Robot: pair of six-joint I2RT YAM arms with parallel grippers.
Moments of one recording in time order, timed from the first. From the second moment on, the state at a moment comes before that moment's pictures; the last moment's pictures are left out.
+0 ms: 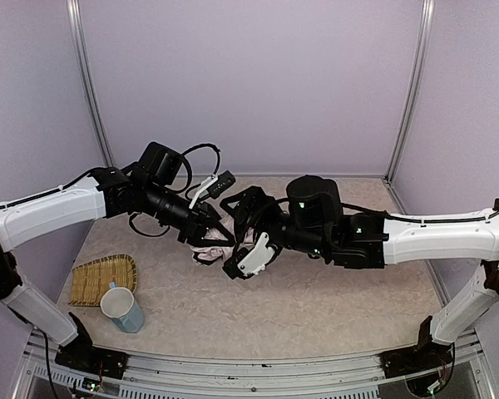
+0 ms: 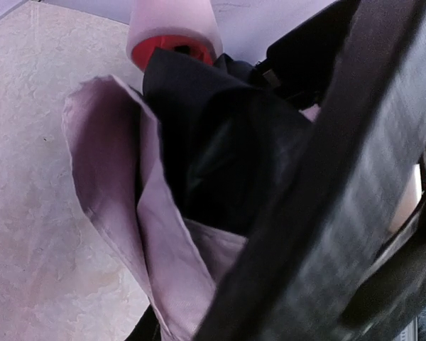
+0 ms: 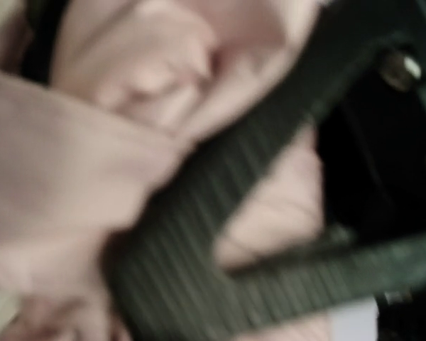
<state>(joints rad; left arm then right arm) -0.74 1.47 1.24 -0.50 0.79 0.11 1.17 1.52 1.15 0.11 0.24 -1.86</state>
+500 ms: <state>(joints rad) -0.76 1.51 1.32 -0.66 0.80 0.21 1.20 1.57 1.18 0.05 0.23 -1.77</state>
